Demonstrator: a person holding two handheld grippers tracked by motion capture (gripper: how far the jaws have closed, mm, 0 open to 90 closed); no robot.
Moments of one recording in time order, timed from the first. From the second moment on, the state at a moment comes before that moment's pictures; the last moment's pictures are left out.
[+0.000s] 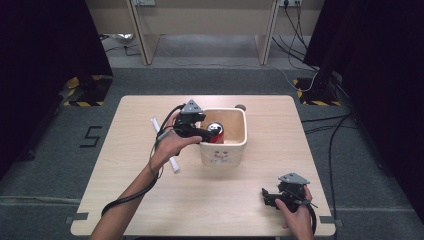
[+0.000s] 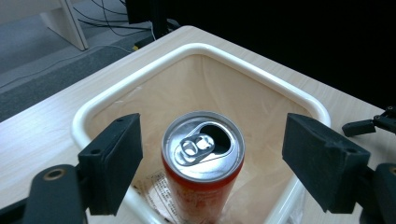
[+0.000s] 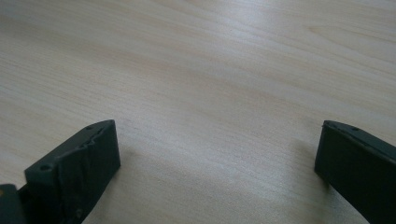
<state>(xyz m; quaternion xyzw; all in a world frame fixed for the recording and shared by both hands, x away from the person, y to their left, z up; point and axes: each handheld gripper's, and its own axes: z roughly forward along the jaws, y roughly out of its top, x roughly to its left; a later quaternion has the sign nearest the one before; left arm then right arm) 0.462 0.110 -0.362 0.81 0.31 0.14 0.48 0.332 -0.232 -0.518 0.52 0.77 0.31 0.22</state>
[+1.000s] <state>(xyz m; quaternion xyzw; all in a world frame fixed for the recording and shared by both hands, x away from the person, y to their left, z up) 0.458 0.165 -0.363 0.78 0.35 0.15 0.49 0.332 -0.232 -0.518 0.52 0.77 0.31 0.22</state>
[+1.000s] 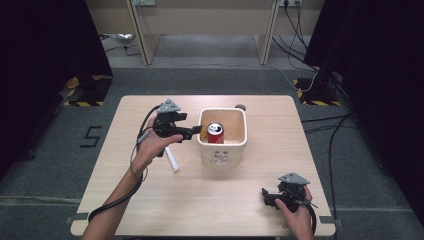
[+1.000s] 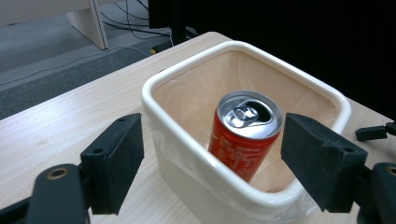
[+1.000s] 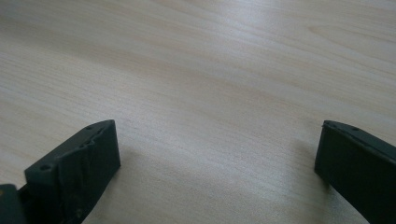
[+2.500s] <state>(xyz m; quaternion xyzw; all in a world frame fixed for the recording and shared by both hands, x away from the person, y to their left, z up) 0.475 0.234 -0.443 0.75 0.46 0.18 0.45 0.332 -0.232 -0.518 0.52 0.76 0.31 0.22</state>
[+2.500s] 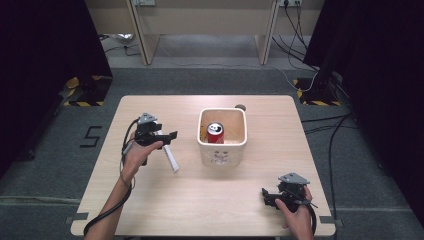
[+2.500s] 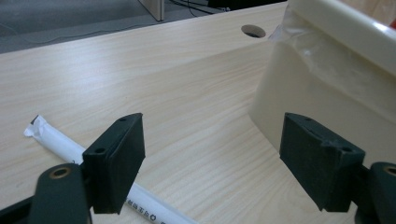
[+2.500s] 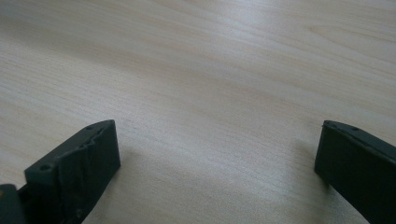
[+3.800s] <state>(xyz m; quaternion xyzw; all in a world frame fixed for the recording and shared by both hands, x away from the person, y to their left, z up) 0.484 0.239 -0.502 0.76 0.50 0.20 0.38 0.331 -0.232 -0.517 0.52 0.76 0.31 0.22</state>
